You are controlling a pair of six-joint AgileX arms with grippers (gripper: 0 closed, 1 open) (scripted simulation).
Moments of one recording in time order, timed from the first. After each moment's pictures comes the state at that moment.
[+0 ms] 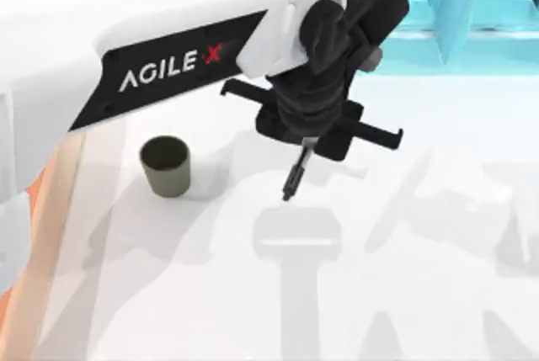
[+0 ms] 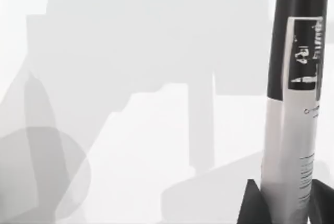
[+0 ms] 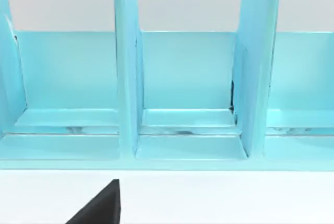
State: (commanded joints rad) left arm -0.79 2.09 1.75 -0.93 -0.17 -0.34; right arm 0.00 0.00 0.00 0.00 0.00 0.00
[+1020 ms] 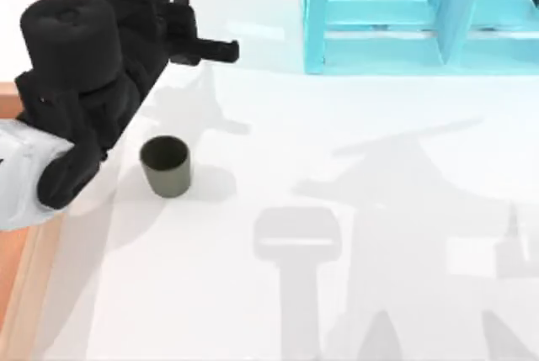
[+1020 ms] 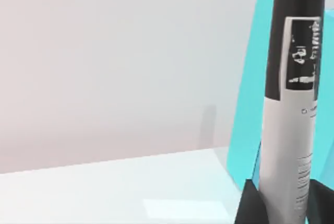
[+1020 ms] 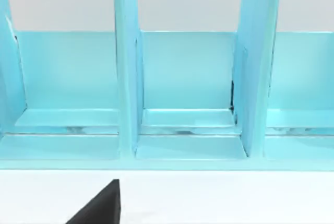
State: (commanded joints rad) left arm -0.46 1.56 0.75 0.70 -0.14 -0.07; right arm 0.00 0.00 0.00 0.00 0.00 0.00
